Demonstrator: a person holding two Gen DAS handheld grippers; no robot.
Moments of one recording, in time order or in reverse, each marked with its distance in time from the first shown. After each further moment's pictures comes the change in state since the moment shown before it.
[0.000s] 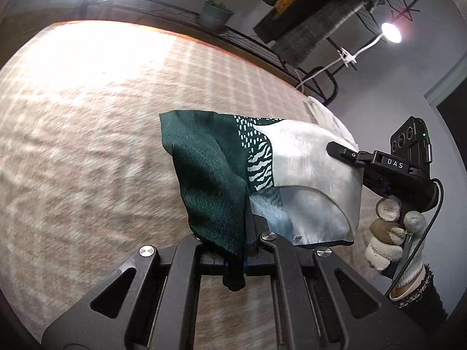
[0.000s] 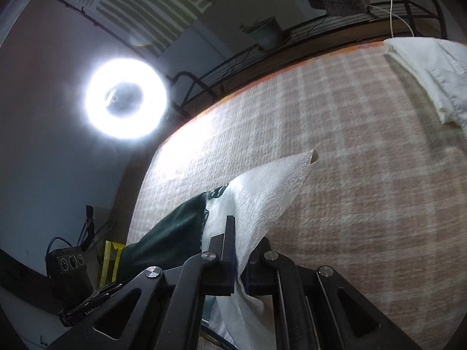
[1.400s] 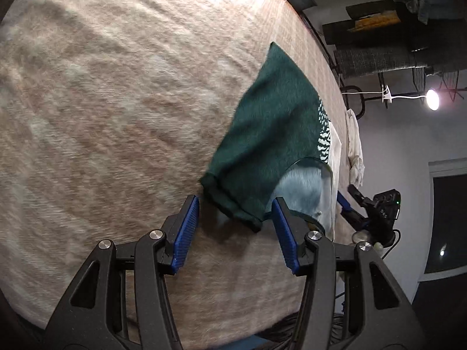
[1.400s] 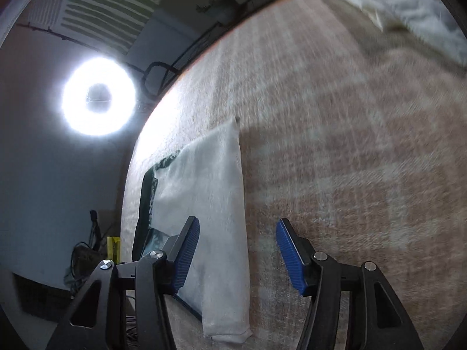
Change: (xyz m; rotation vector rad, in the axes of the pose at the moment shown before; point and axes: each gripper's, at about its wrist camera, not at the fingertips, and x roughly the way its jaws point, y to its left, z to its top) left arm -0.028 0.132 -0.058 -0.439 0.168 -0.068; right arm -0.011 -0.099 -0.047 0.164 0.122 0.016
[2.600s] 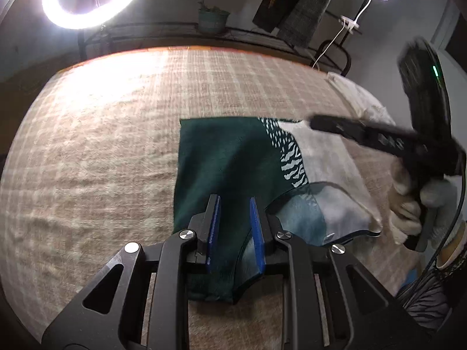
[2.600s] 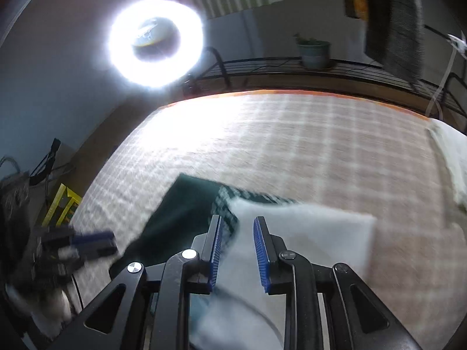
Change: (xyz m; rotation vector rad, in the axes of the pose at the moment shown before) left arm 0.020 -0.121 0.001 0.647 -0.184 0.291; right arm 0.069 0.184 -0.002 -0.549 -0.119 -0.229
